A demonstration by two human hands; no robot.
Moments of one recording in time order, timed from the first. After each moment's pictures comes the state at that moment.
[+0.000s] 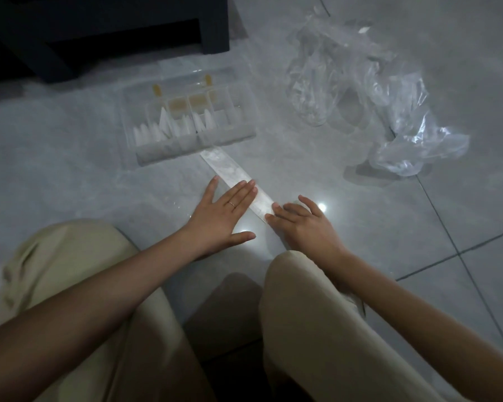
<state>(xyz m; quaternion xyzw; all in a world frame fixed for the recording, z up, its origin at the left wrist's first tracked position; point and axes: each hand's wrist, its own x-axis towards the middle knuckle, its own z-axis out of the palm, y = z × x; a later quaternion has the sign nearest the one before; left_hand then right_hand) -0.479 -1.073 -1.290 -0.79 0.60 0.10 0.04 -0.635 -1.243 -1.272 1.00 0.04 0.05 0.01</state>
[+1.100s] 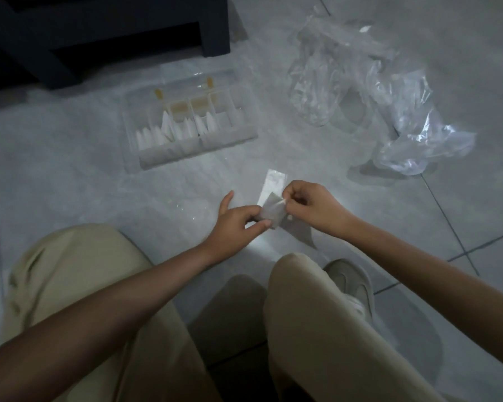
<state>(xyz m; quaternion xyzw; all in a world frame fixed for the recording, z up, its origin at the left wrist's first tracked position) -0.506 -1.092 -1.293 -0.79 0.38 0.27 -0.39 -0.596 -1.265 -1.234 0.84 -0.21 -0.09 -0.49</state>
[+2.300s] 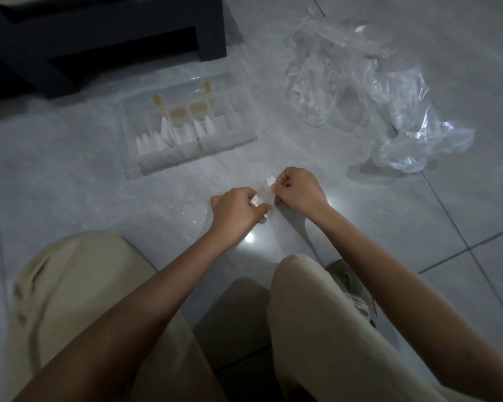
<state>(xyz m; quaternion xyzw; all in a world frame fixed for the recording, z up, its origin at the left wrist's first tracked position) -0.489 -1.121 -1.259 -0.89 0.26 0.27 -0.27 -0.549 -1.259 -1.263 0.84 -0.37 -0.08 -0.40</state>
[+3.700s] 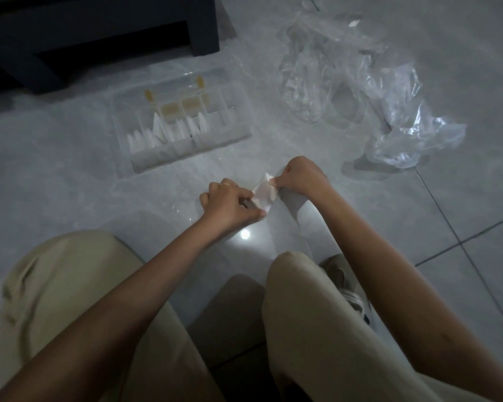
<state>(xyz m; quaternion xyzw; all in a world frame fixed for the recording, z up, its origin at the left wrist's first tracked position) -0.483 -1.115 -1.253 -0.88 0.29 0.31 -0.22 -0.533 -1.285 -1.254 0.83 -0.41 -0.21 -0.30</state>
